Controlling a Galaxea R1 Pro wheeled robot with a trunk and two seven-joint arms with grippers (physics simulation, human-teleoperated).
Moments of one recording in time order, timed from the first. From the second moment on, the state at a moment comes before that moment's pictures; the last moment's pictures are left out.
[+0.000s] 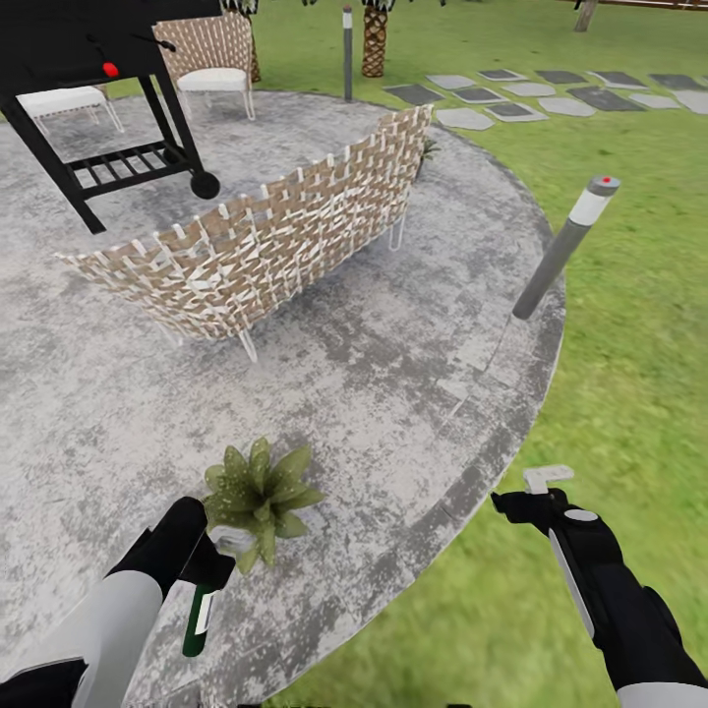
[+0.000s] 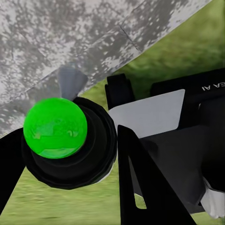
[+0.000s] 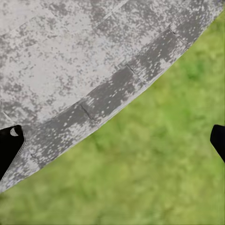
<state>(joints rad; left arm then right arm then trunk) -0.77 0.05 0.16 -0.56 -0.76 1.01 -0.68 -0.44 -0.15 -0.09 -1.31 0.14 0.66 0.14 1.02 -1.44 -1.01</state>
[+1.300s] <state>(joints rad) -0.75 0.05 0.16 -0.56 -0.76 1.01 -0.68 -0.44 -0.14 -0.09 -1.31 0.14 0.66 0.14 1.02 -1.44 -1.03</state>
